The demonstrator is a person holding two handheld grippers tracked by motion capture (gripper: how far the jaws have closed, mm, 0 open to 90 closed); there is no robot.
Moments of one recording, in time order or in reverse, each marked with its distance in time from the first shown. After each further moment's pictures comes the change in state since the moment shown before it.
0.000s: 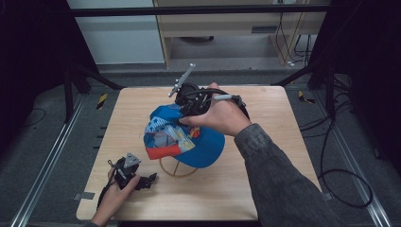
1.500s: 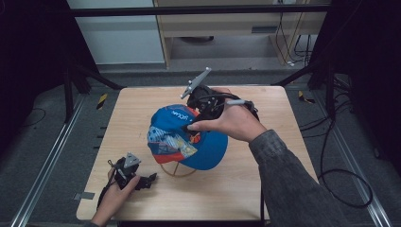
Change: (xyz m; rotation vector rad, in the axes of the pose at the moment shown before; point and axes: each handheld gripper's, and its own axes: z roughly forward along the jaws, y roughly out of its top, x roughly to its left) left arm 0.000 0.000 0.000 0.001 0.000 0.001; right arm 0.000 -0.026 -0.014 -0.061 -0.050 0.035
